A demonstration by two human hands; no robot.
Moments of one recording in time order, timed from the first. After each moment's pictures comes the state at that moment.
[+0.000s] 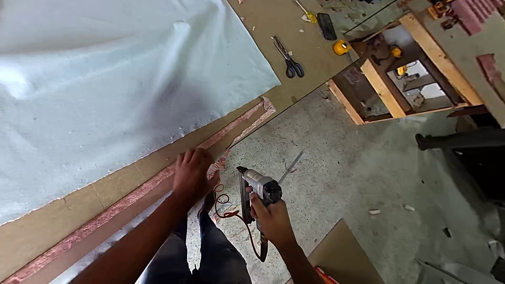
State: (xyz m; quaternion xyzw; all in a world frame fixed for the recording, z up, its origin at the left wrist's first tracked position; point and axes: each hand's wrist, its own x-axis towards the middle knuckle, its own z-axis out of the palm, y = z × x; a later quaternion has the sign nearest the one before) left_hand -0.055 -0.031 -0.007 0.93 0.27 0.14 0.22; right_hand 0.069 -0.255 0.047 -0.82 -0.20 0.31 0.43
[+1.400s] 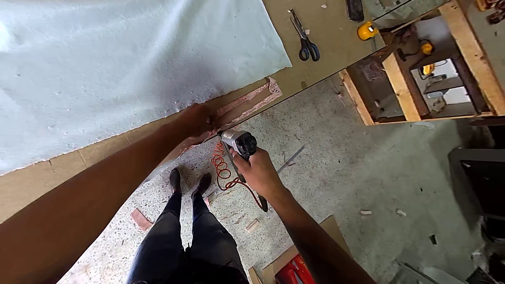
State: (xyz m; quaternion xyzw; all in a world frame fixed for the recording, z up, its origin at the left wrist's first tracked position) left_hand 0.026 0.053 -0.002 0.87 0.22 -0.12 0.41; right_hand 0.122 -0.187 0.055 -0.84 -0.37 0.34 0.23
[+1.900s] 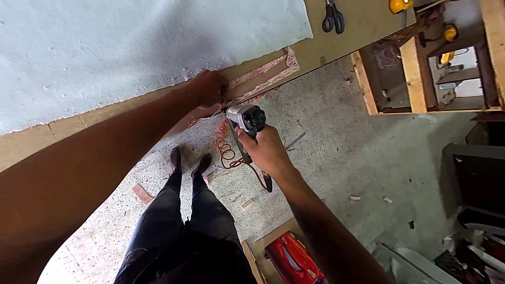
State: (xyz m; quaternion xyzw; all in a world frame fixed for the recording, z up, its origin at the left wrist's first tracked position) left_hand 0.027 0.055 -0.003 0.89 0.20 -0.12 0.38; right_hand 0.105 -0.181 0.056 -0.83 -0.41 0.32 0.20
